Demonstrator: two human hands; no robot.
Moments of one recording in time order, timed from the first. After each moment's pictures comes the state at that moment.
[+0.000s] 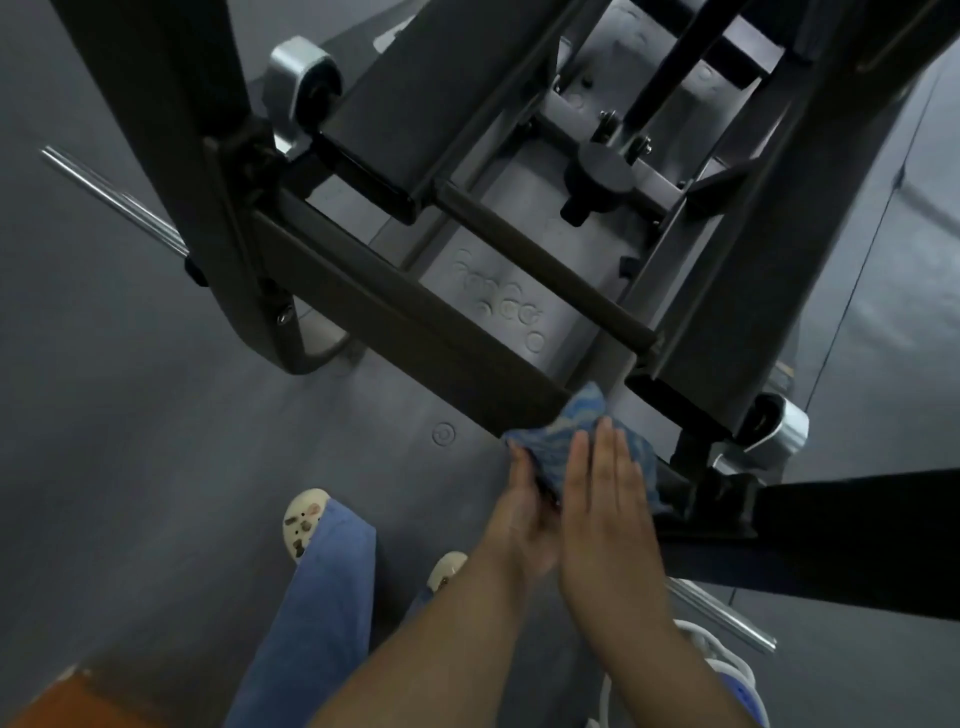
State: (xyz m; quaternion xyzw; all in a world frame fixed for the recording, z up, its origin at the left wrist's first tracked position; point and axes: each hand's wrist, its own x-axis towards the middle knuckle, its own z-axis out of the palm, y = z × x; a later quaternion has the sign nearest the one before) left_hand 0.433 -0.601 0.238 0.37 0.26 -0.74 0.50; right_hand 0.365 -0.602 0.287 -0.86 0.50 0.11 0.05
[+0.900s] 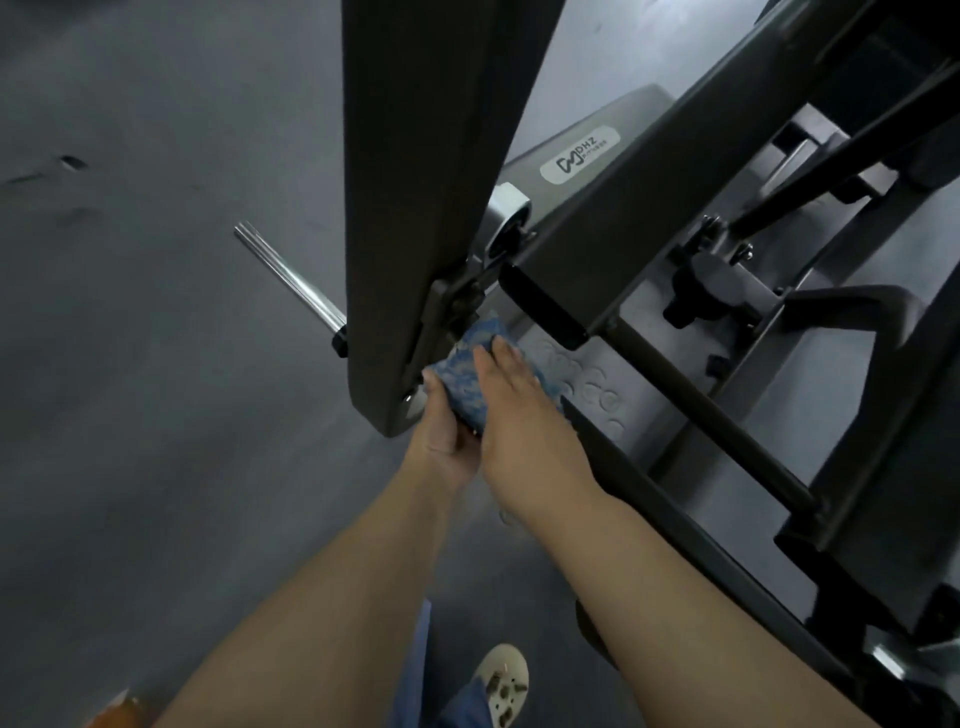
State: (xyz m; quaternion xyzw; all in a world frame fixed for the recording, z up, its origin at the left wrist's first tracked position) left_hand 0.674 -0.645 0.201 0.39 0.24 -0.58 0.67; right_hand 0.607 -0.678 0.326 -0.87 0.34 0.13 0.33
